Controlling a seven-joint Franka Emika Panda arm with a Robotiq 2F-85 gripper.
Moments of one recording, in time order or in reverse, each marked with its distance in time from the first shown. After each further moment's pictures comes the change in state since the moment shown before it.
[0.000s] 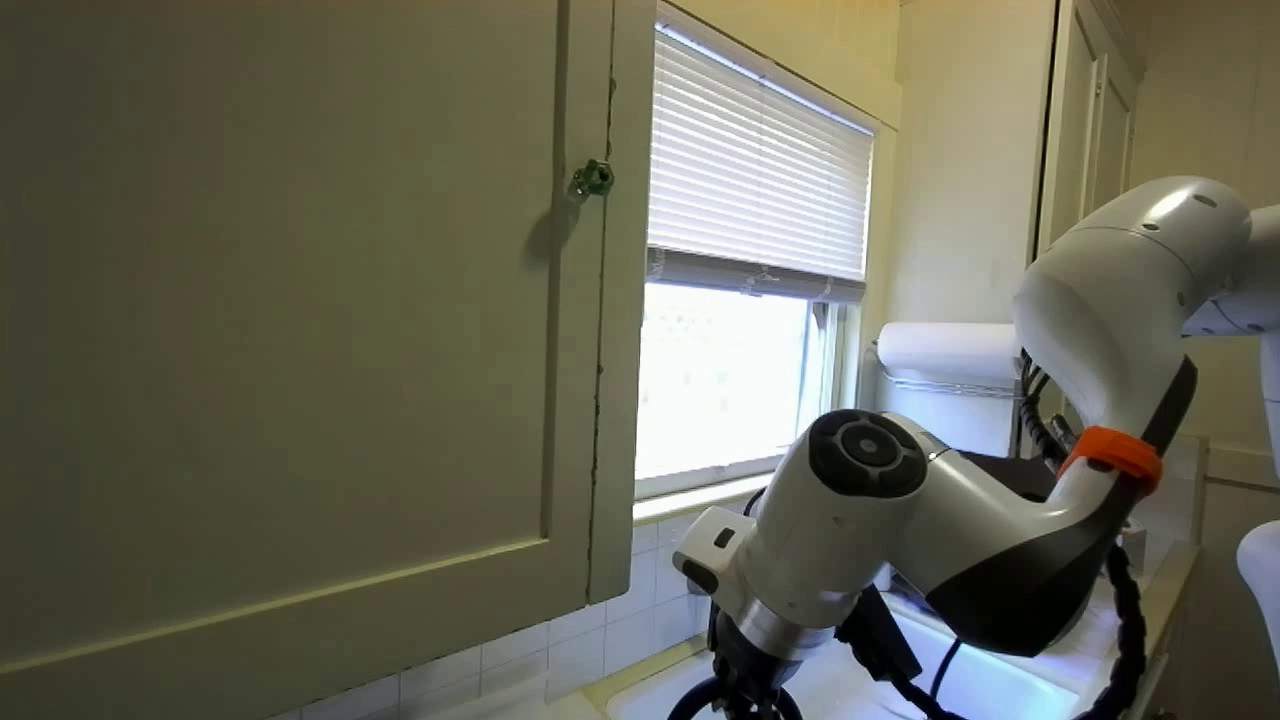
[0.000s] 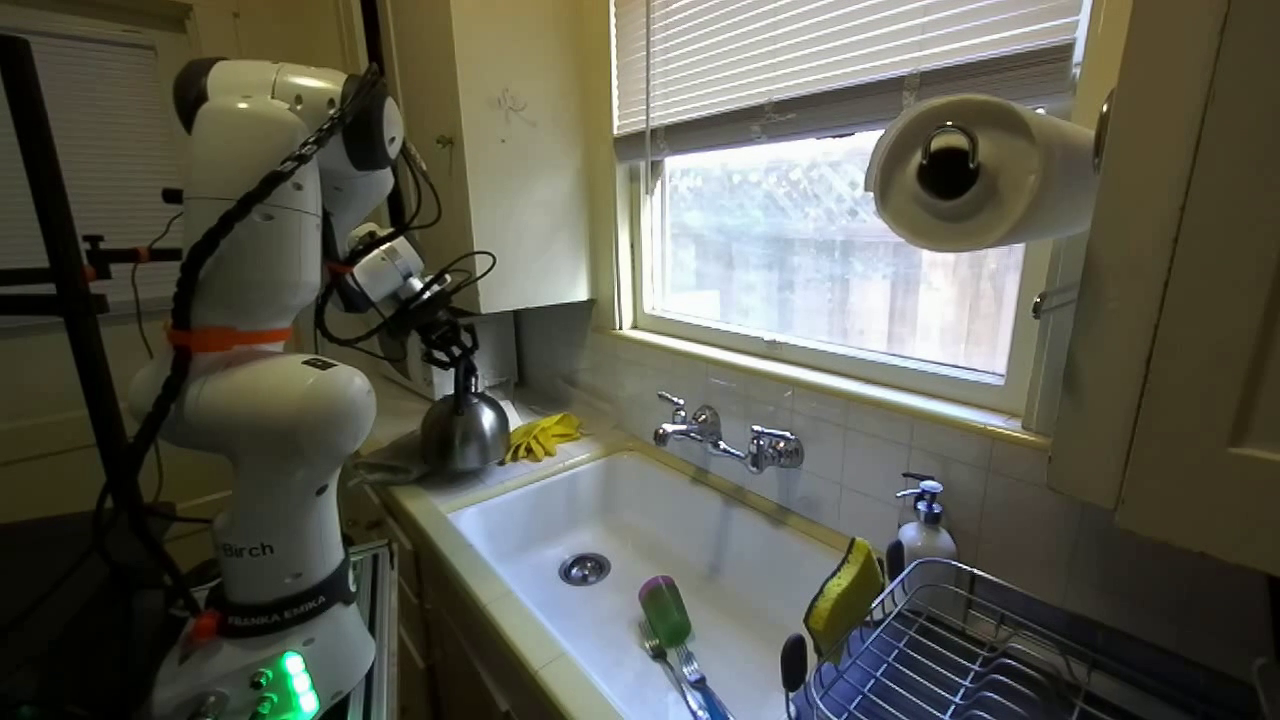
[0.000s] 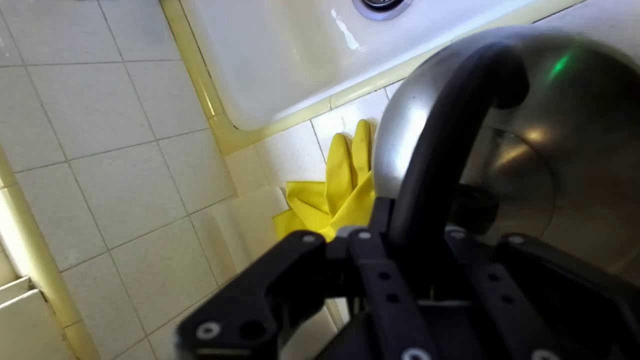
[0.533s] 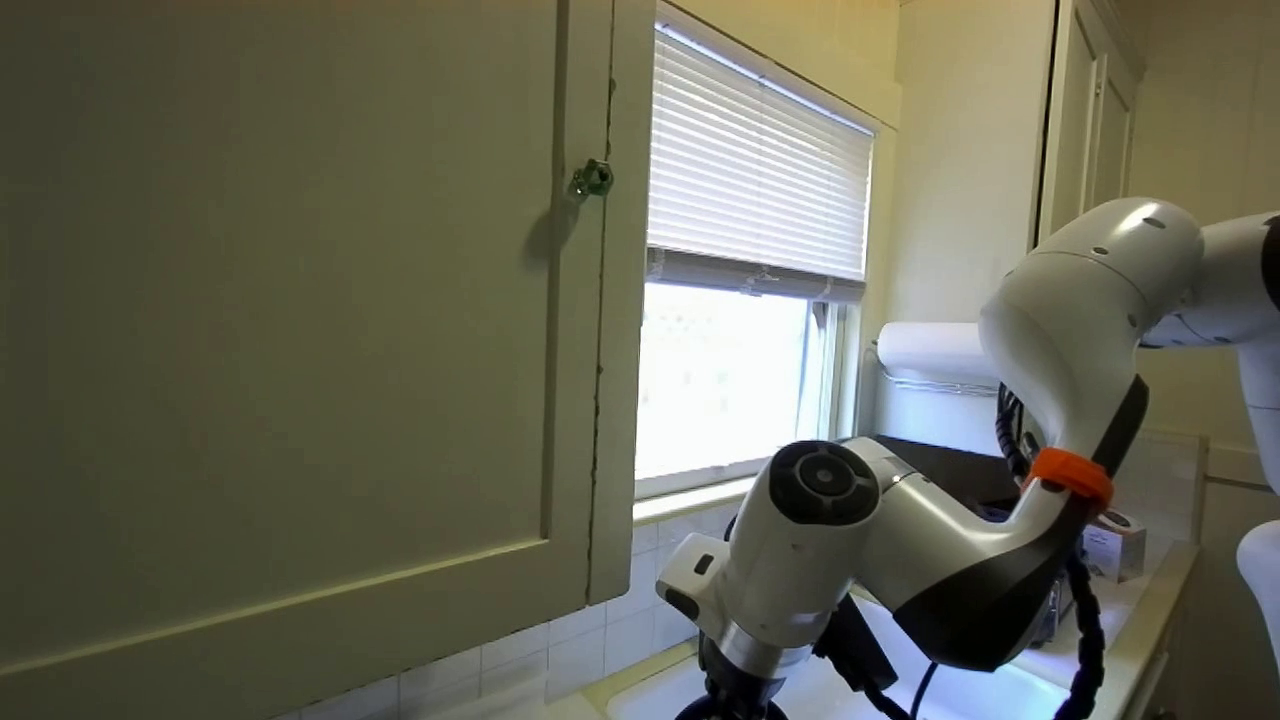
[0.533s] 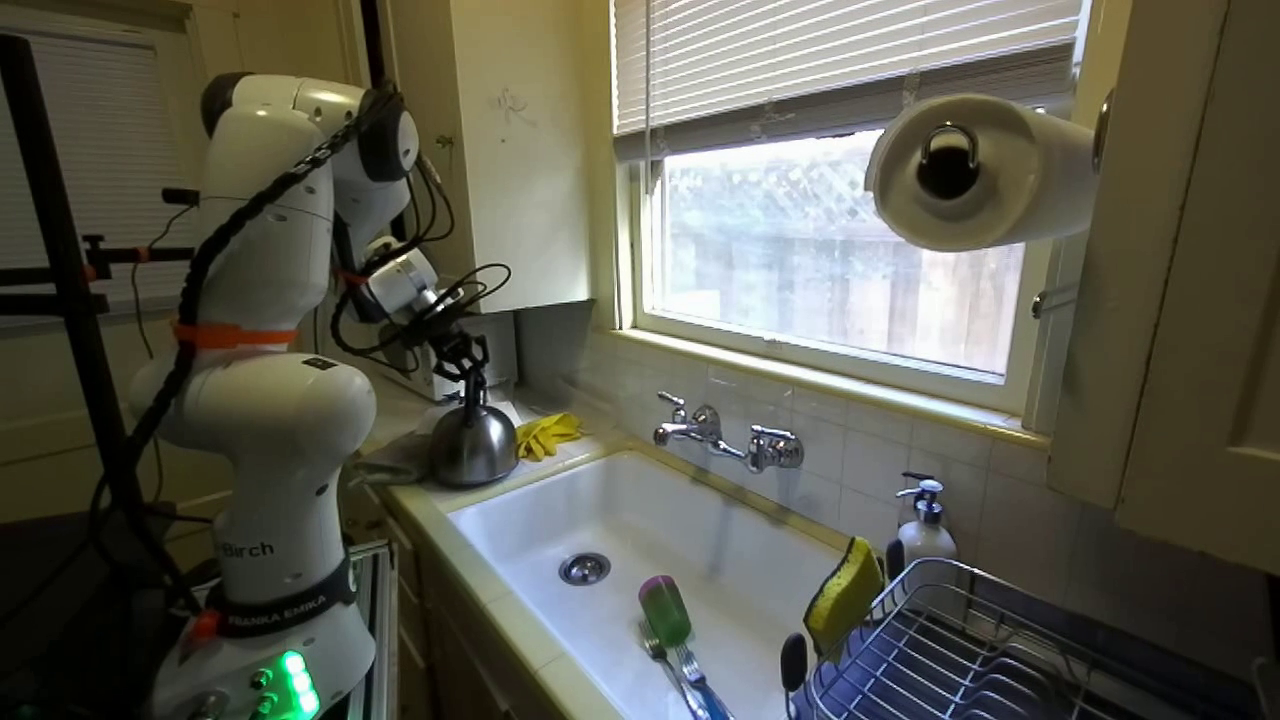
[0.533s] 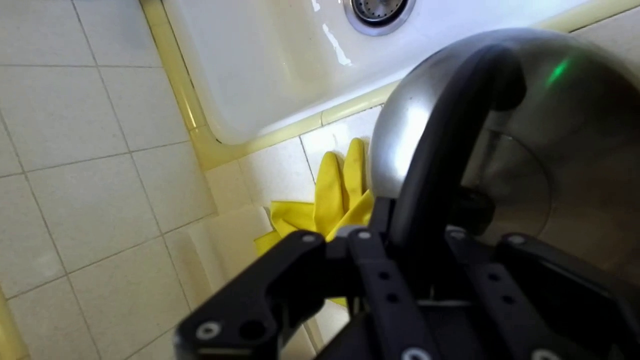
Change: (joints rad) arm 0.000 0.070 -0.036 0.027 -0.004 0.011 -0.058
